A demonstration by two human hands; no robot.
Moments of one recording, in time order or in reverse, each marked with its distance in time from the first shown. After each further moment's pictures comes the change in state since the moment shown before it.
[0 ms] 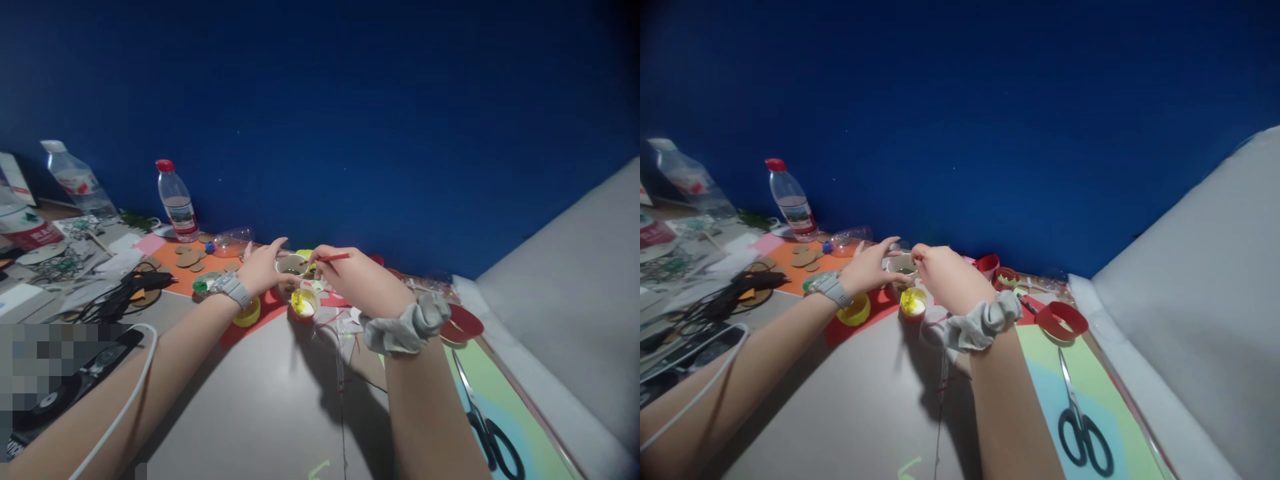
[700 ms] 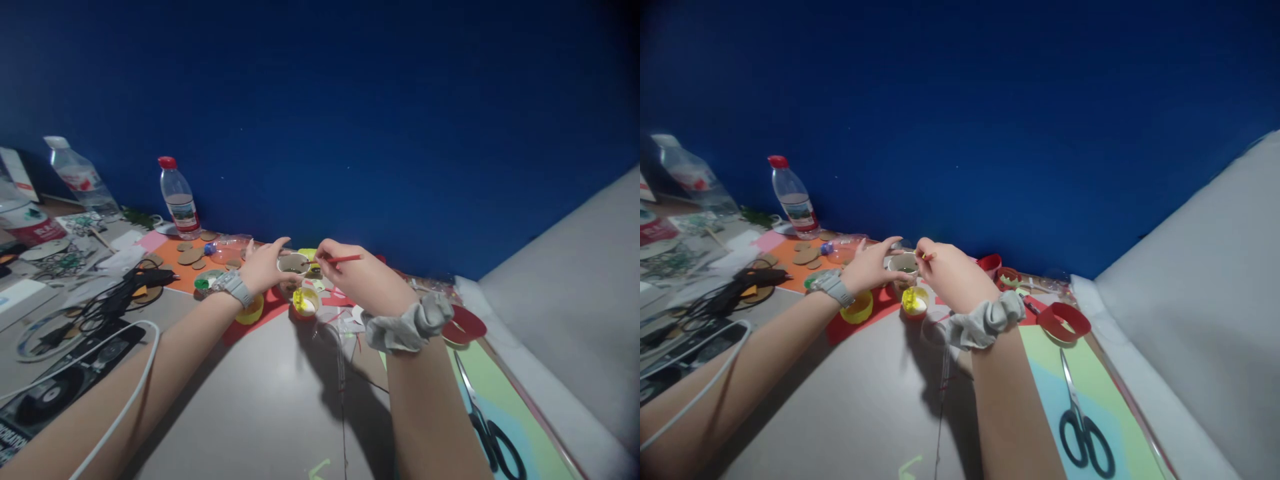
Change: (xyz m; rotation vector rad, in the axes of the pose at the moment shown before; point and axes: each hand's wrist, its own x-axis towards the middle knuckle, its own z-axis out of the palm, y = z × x) left_hand -0.002 0.005 0.000 0.005 0.012 0.001; right_hand 0.000 0.005 0.001 0.000 0.067 0.015
